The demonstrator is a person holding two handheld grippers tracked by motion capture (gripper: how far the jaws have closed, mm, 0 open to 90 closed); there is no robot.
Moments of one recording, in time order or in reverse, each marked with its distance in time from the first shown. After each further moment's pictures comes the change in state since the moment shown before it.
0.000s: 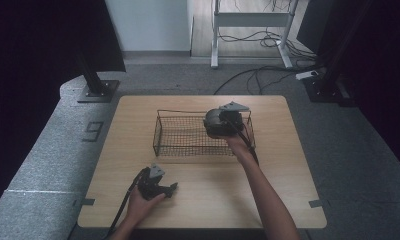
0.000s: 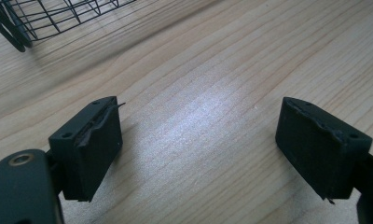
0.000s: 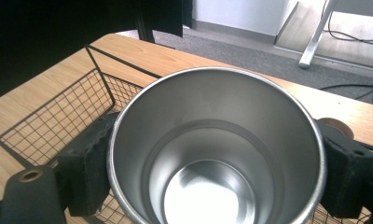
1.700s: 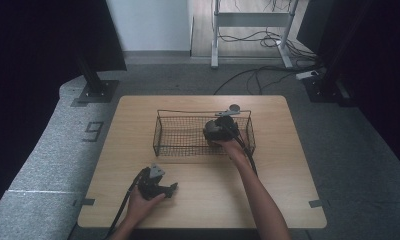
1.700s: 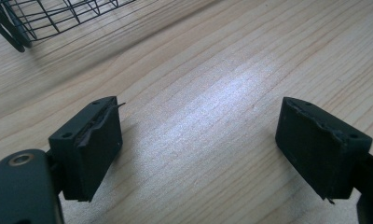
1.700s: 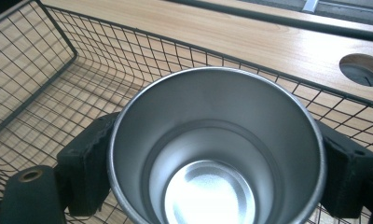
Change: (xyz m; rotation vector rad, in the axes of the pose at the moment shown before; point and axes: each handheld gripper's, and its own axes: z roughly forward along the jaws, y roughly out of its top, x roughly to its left) left arm 0.000 0.000 0.000 0.001 -0.002 0.001; right arm -0.010 -0.038 0.053 0.171 -0.035 0.049
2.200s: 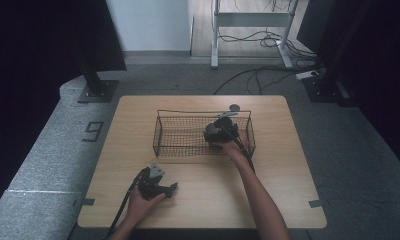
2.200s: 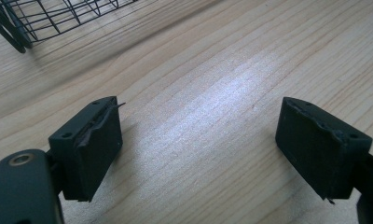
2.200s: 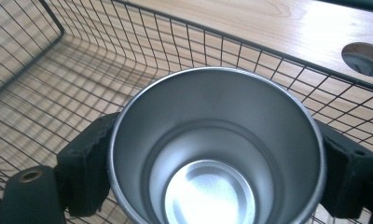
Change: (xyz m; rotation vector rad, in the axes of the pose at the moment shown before) left arm 0.000 0.000 0.000 0.000 0.000 0.000; right arm 0.000 -0.005 0.007 0.057 -0.021 -0.042
